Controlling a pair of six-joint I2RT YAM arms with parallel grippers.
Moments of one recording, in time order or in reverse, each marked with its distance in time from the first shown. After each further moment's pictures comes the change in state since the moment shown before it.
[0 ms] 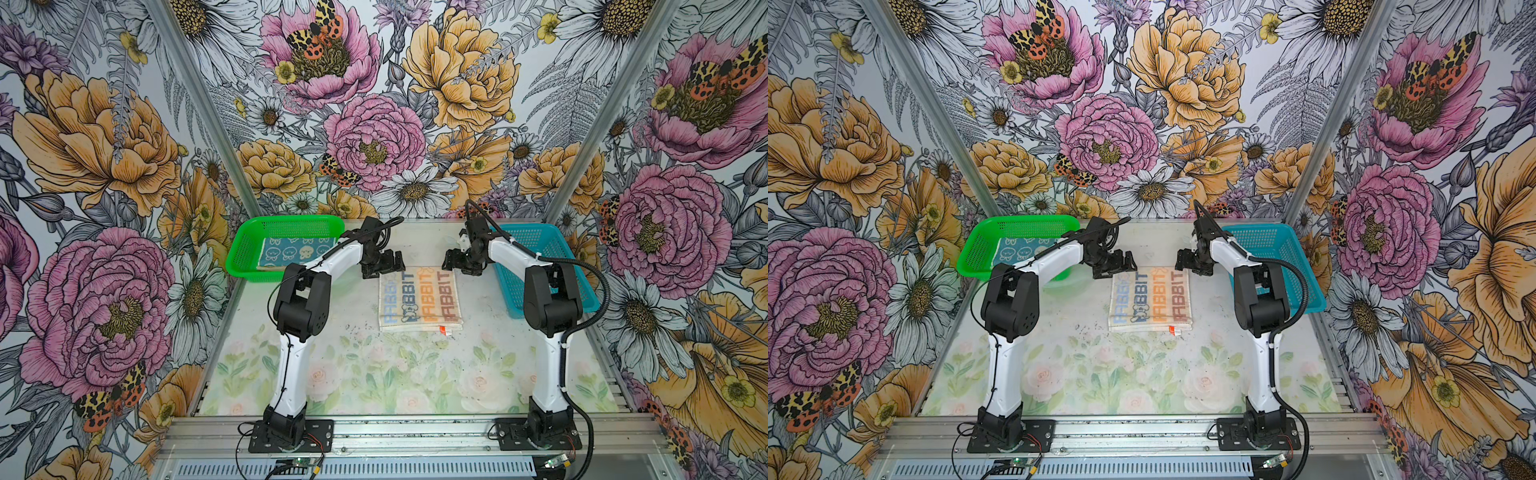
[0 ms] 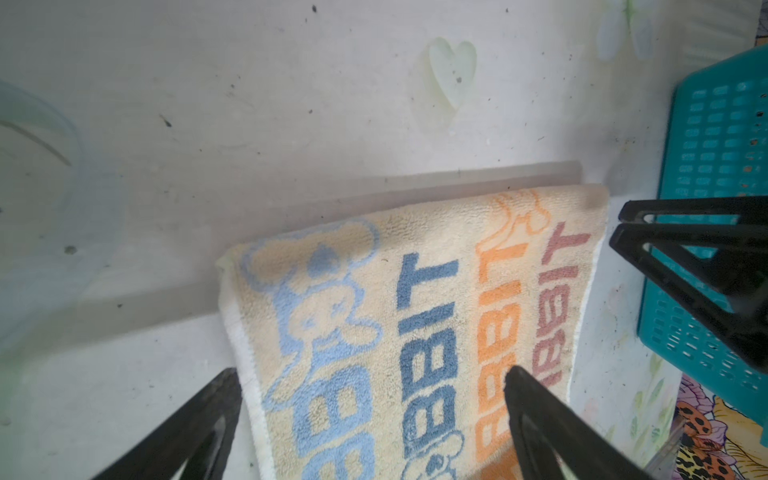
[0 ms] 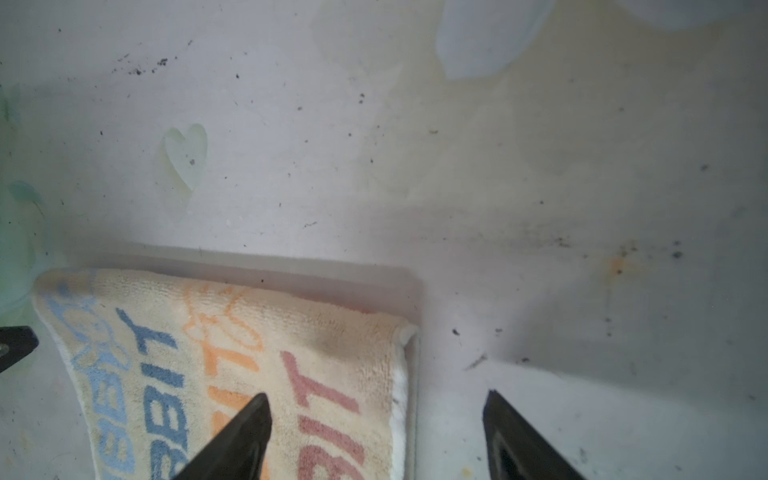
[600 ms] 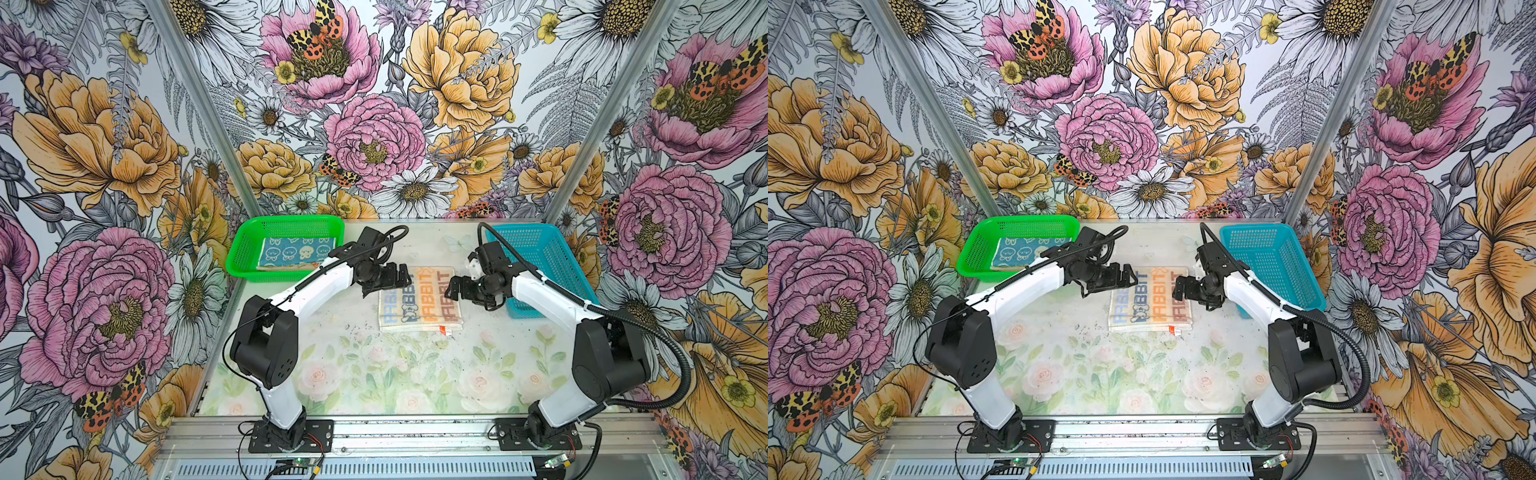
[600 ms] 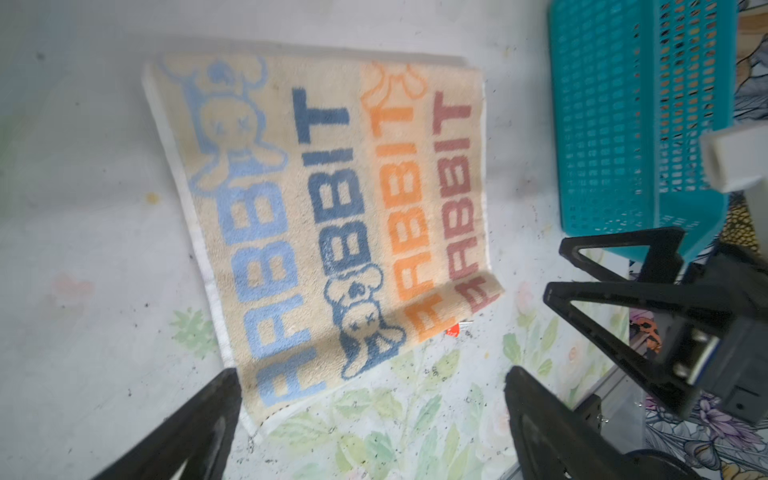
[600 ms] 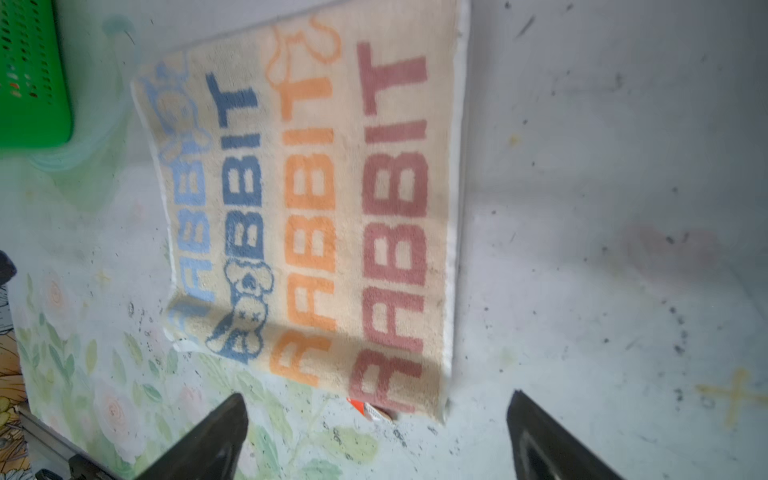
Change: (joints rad) left arm -0.109 -0.420 -0.332 0.050 -0.023 -0.054; right arm 0.074 -0.539 -0.524 0.027 -0.015 0.116
